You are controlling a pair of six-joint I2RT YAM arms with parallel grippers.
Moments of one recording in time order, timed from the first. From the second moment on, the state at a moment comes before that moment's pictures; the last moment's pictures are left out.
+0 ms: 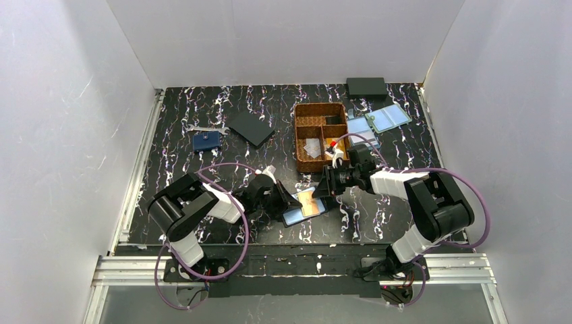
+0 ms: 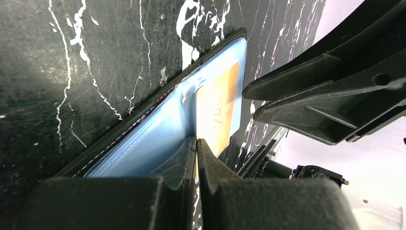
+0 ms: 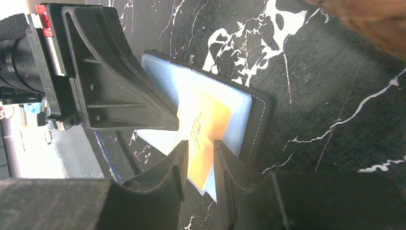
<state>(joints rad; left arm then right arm) -0.81 1.70 0.48 0.61 0.20 -1.22 0.42 1.59 0.64 0.09 -0.79 0.31</state>
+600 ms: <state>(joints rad) -0.81 1.73 0.45 0.73 0.24 -1.21 0.39 1.58 0.64 0.05 -0.89 0.23</state>
